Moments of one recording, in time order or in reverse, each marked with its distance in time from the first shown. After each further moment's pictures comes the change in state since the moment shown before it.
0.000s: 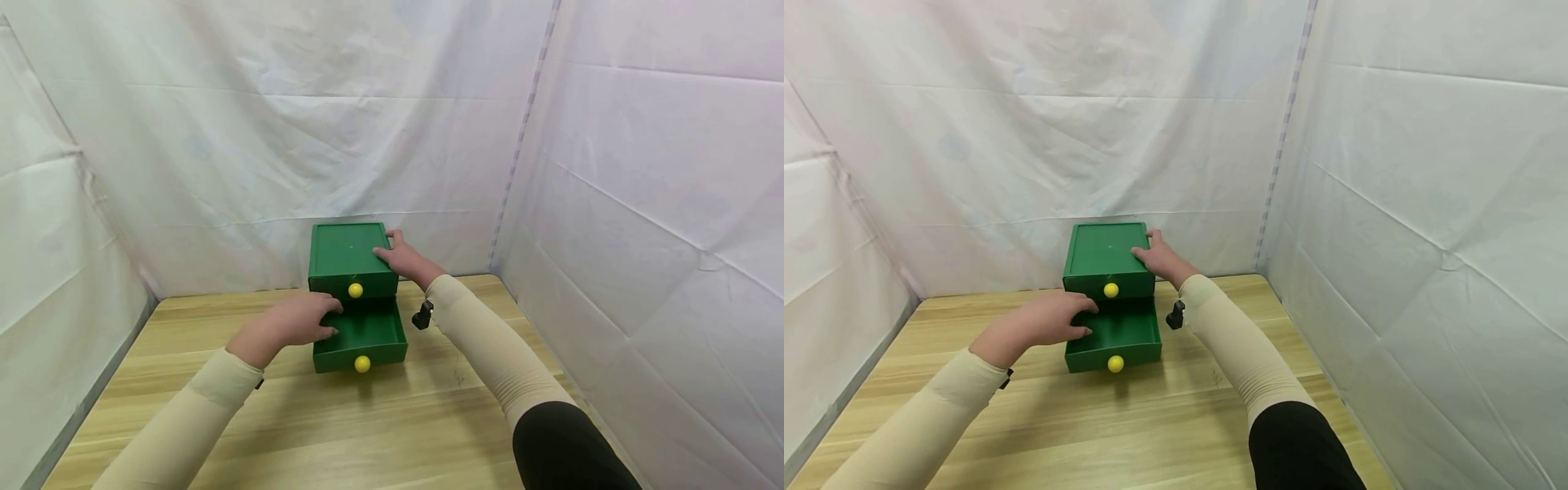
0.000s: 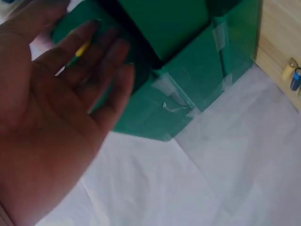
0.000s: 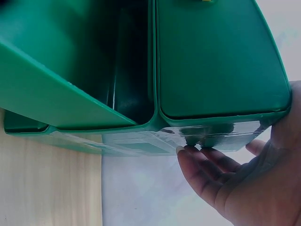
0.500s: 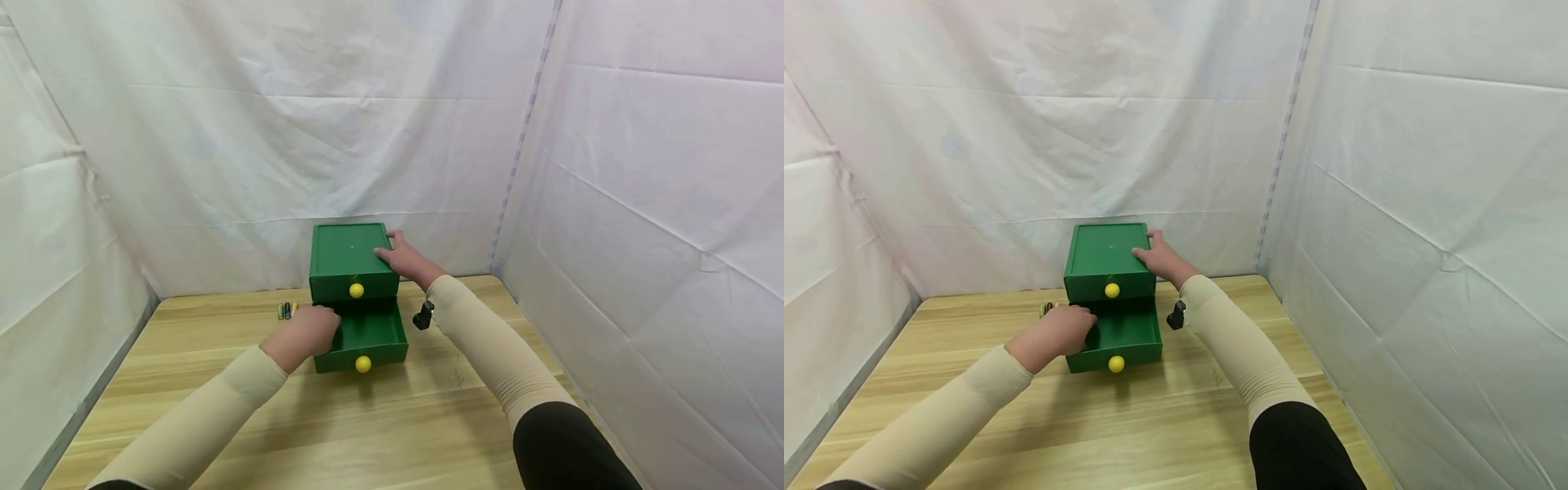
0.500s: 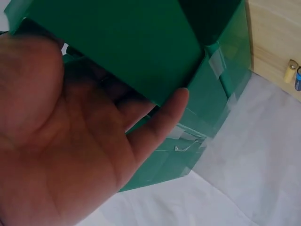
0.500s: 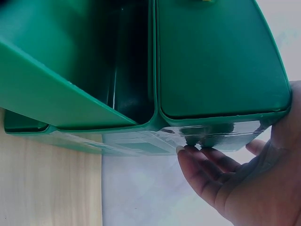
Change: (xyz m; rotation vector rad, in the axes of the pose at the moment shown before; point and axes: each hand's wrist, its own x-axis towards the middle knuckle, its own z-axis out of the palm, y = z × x) left_hand 0.020 0.013 0.039 0.302 -0.057 -0.110; right_hand 0.000 0.001 -0.001 0.013 0.000 -0.021
